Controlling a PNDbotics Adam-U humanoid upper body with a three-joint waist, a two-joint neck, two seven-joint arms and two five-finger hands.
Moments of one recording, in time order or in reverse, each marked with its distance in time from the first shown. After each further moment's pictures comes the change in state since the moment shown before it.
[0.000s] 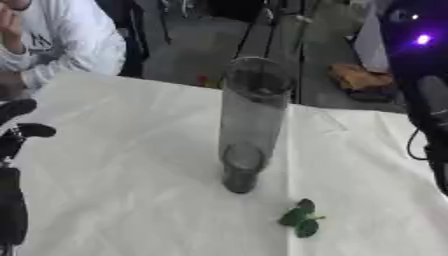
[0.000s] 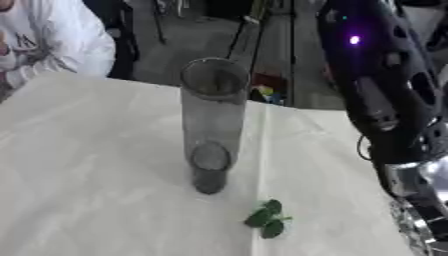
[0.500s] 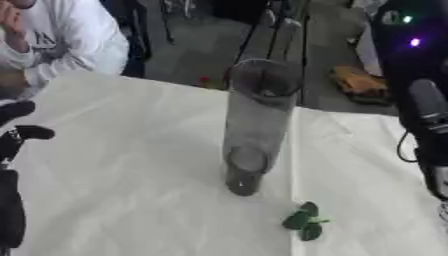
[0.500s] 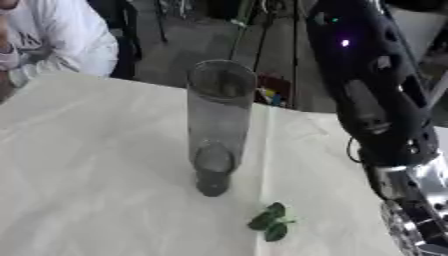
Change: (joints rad) left arm -0.001 0.000 -0.001 0.000 0.000 0.000 -0.001; right arm 0.025 -0.010 0.007 -0.049 -0.077 0.033 -0.013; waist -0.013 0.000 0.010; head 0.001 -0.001
